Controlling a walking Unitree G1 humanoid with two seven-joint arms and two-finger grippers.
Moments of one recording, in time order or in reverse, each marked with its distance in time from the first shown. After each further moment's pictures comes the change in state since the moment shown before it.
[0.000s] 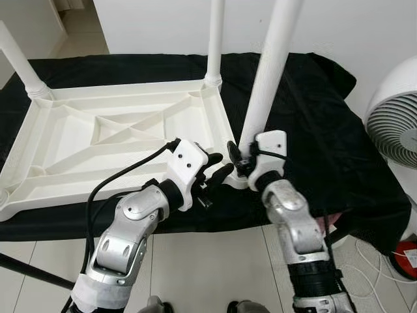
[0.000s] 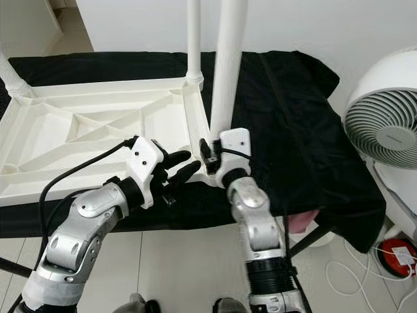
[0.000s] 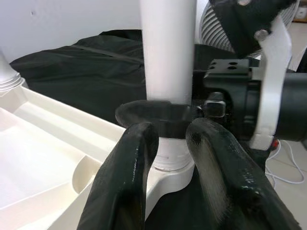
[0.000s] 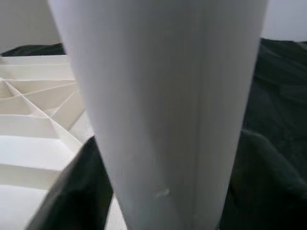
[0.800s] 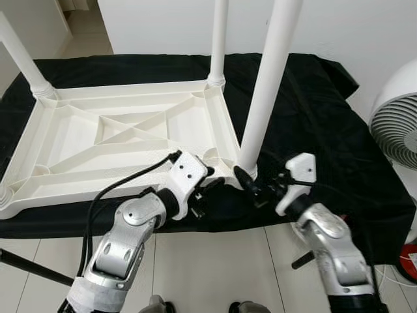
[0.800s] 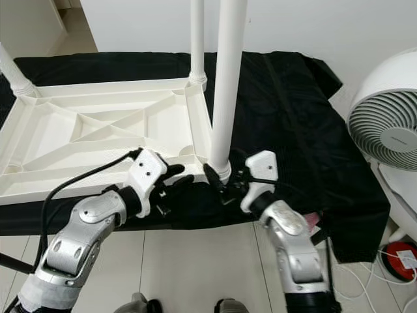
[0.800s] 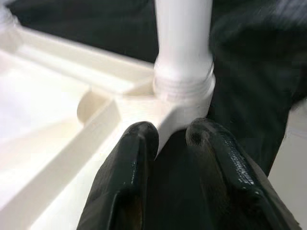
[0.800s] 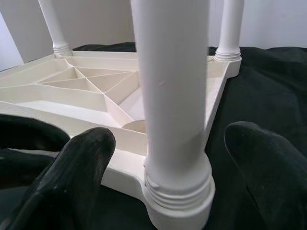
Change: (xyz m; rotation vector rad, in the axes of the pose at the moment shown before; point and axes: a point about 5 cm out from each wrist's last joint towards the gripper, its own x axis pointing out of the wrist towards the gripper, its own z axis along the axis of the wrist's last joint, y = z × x) left arm -0.008 0.004 -0.035 0.058 0.241 0.010; right arm -0.058 -0.031 0.001 -0.050 -0.026 0.237
